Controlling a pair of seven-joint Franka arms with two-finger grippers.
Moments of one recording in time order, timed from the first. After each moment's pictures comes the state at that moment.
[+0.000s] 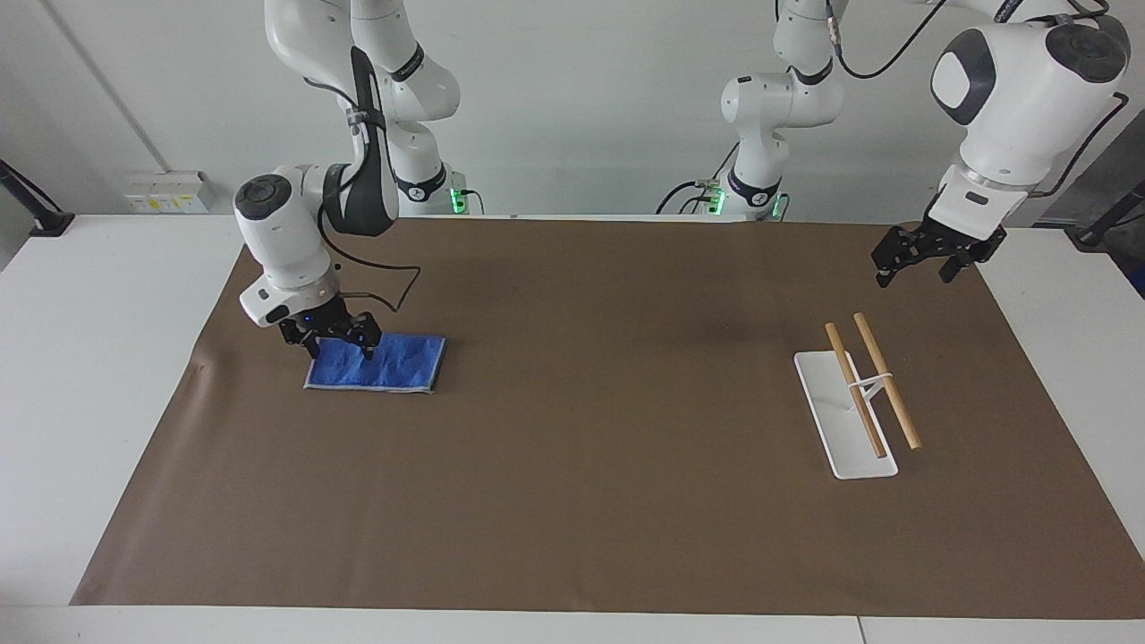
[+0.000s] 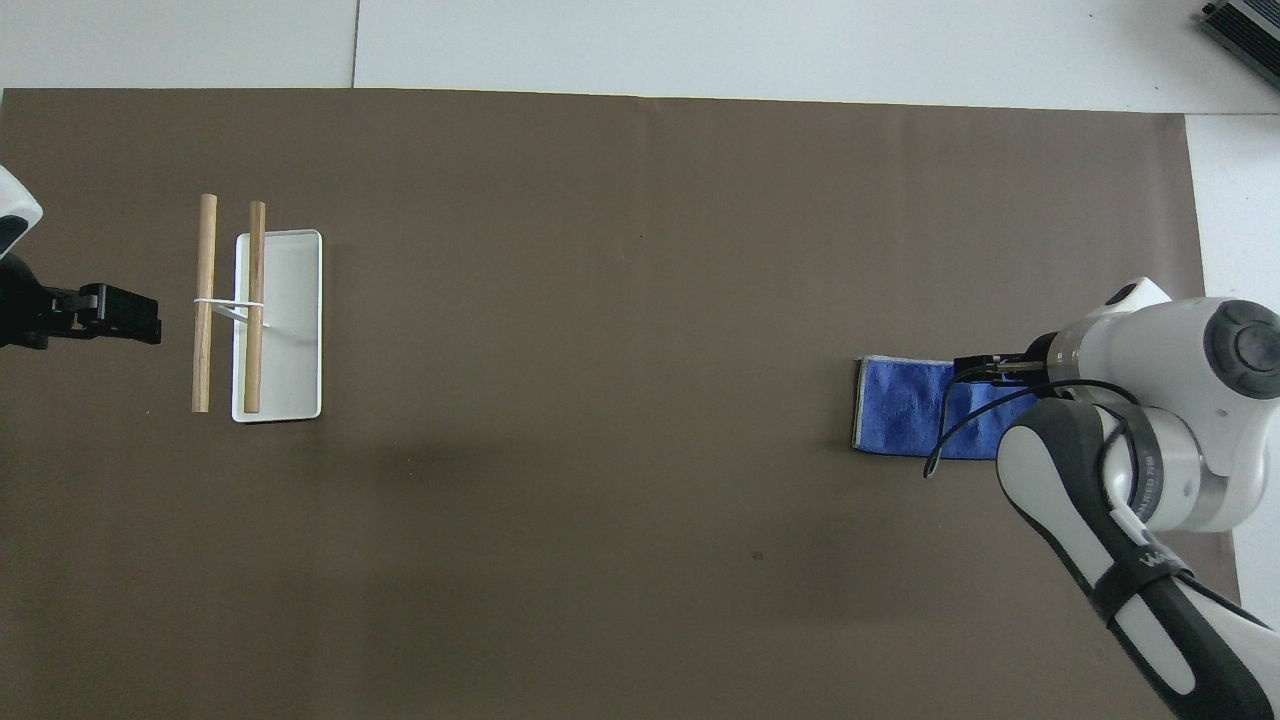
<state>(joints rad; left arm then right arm) -0.04 -0.03 0.02 -1.73 0.04 1.71 -0.03 0.02 0.11 -0.08 -2.24 -0.01 2.44 -0.02</state>
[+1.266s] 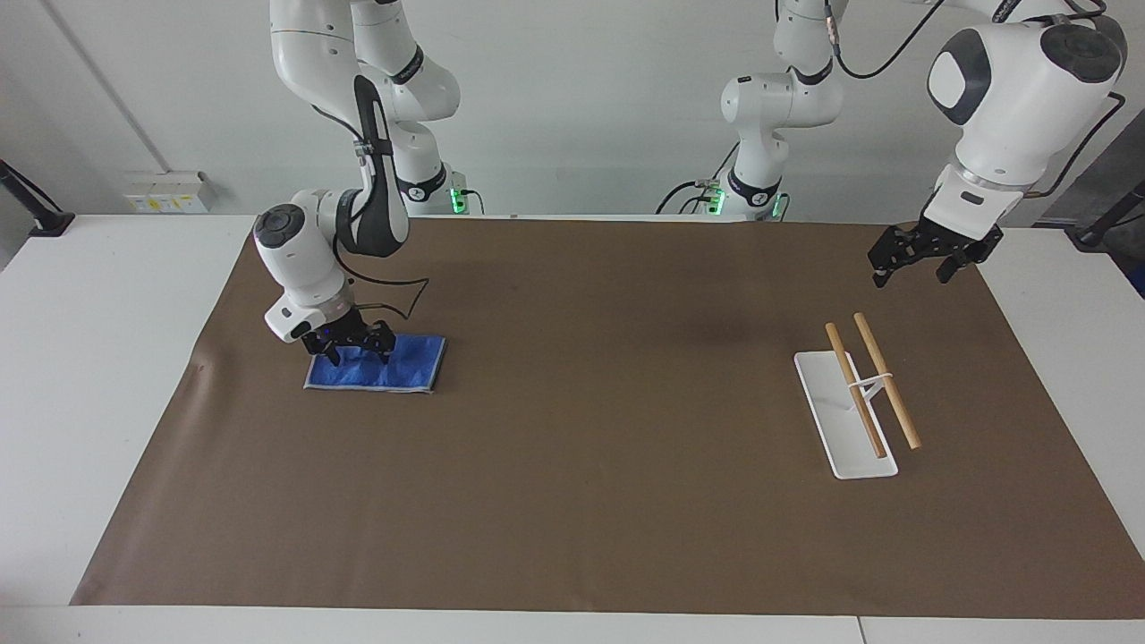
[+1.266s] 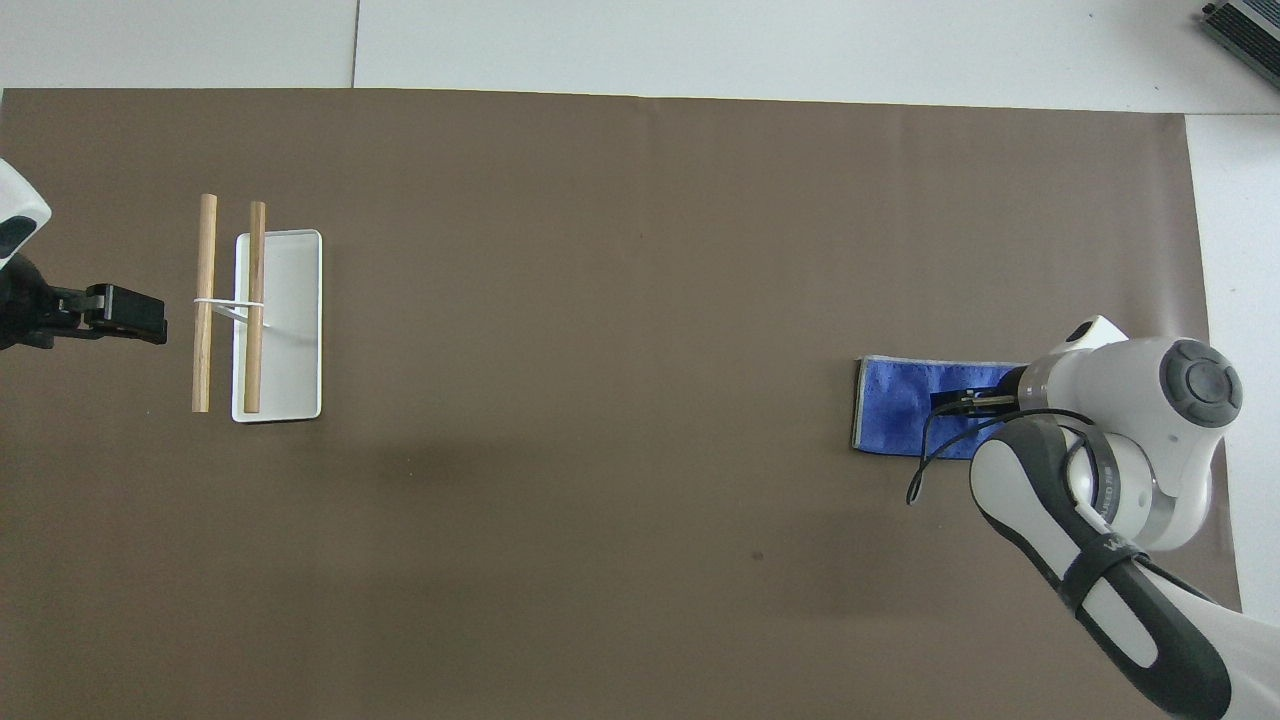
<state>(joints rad) -0.05 -0.03 0.02 -1.73 0.04 1.71 -0.03 0.02 0.13 -0.09 -2.33 0.09 2.50 -0.15</state>
